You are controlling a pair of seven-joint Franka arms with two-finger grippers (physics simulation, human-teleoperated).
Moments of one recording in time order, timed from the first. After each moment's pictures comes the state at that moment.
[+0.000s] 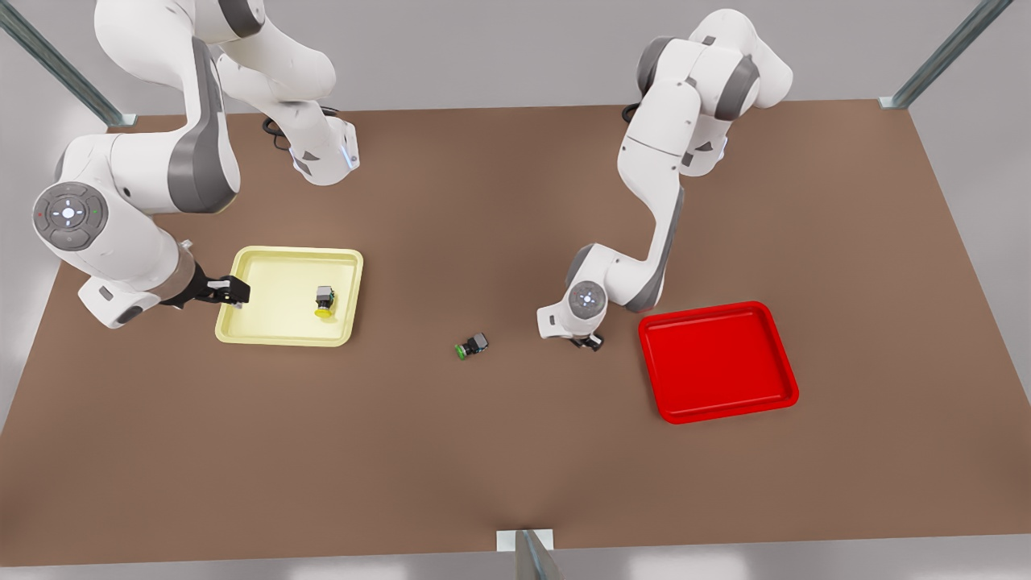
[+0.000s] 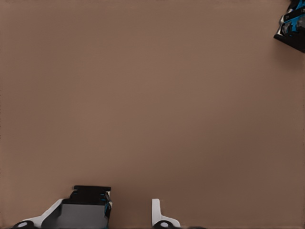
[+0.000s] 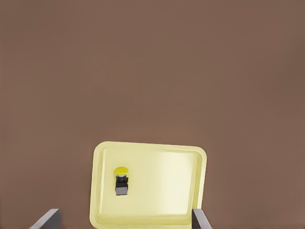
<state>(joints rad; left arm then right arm) -0.79 0.76 0.21 -1.64 -0.25 2.26 0.22 -0.01 0.23 0.13 -1.36 -0.14 1.48 0.10</state>
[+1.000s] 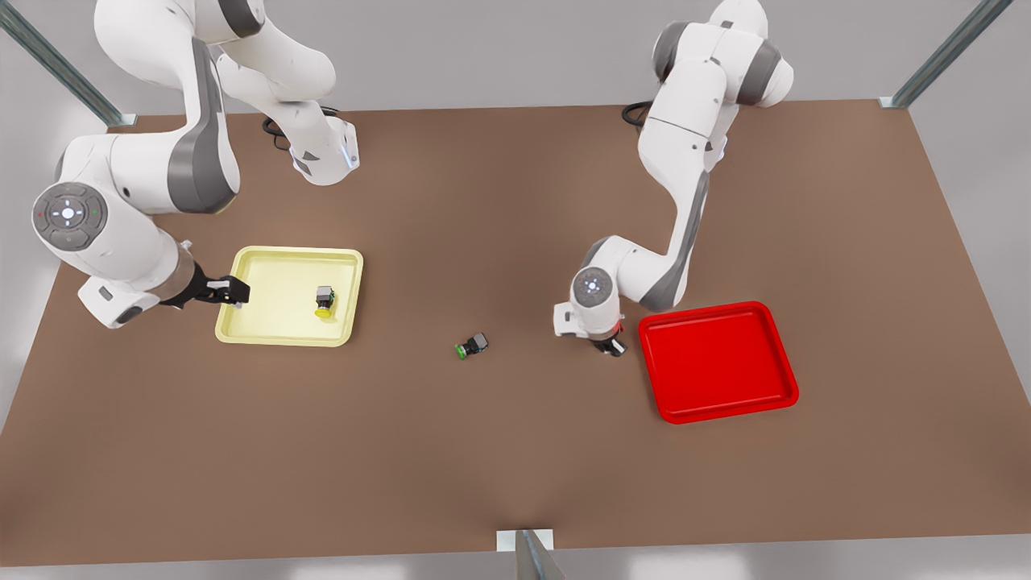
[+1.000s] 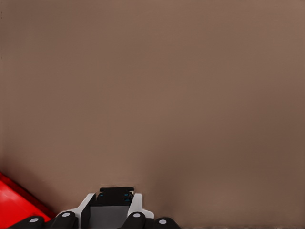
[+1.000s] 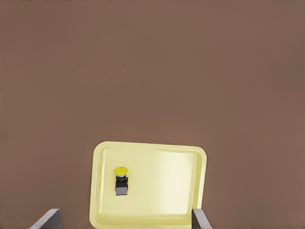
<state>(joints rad) -0.72 0.64 0.21 -1.63 0.06 2.17 0.22 -0.01 0.23 0.13 -1.36 -0.14 1.48 0.10</state>
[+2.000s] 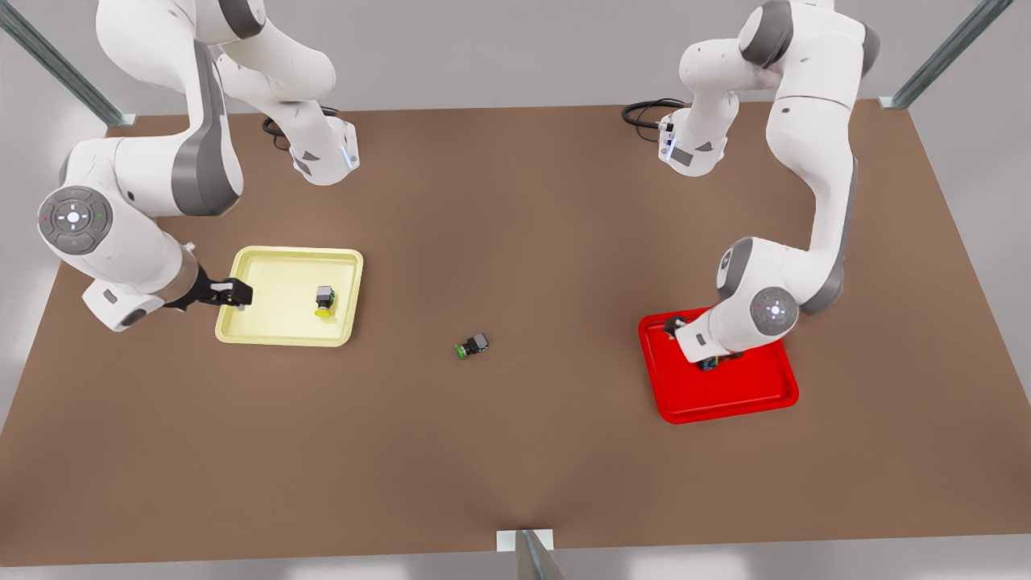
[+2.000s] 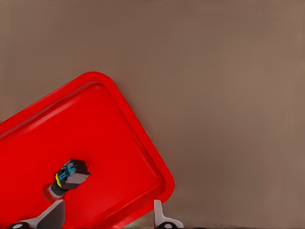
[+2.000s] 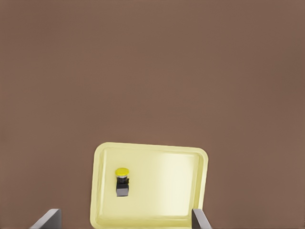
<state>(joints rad) 0.01 0.43 -0.32 -1.62 0.07 1.89 0.03 -0.01 0.23 0.13 -1.36 -0.14 1.48 0.10</state>
